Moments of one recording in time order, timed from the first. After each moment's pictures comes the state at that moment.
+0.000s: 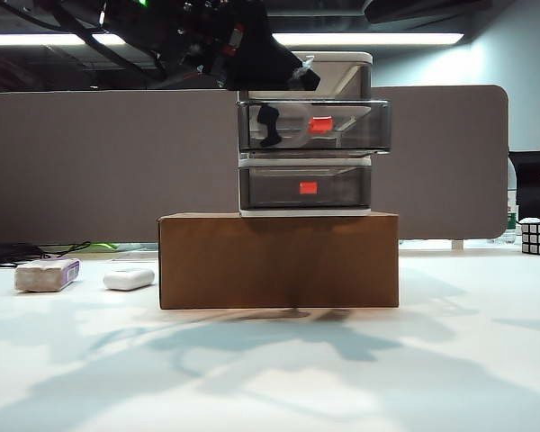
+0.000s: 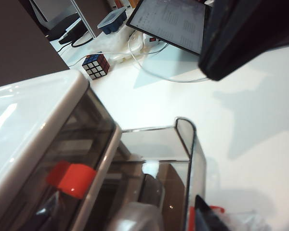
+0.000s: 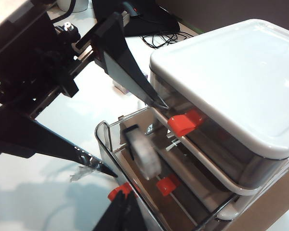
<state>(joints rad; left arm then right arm) -0.64 1.39 0.87 0.27 0.46 0.59 0.39 0.99 0.82 -0.19 -0.52 -0.29</state>
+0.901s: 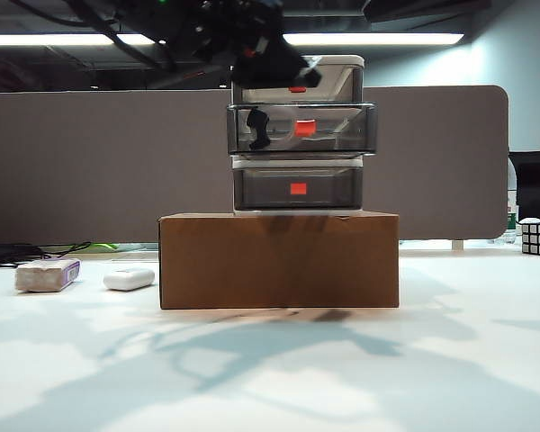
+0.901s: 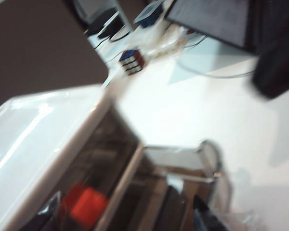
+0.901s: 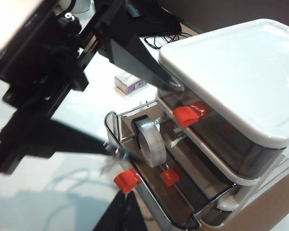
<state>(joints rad) -0.70 1.39 0.87 0.33 0.26 0.61 0.39 0.99 0.82 -0.19 -0.52 -0.29</state>
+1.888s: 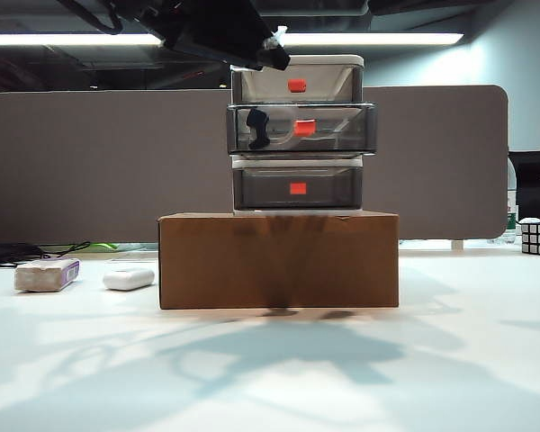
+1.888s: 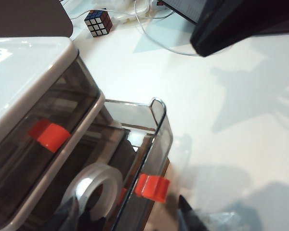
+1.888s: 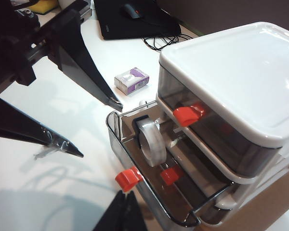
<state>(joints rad) -0.70 1.22 0.87 -0.02 0.29 0.47 0.39 0.97 0.82 -0.20 -0.52 -0.30</state>
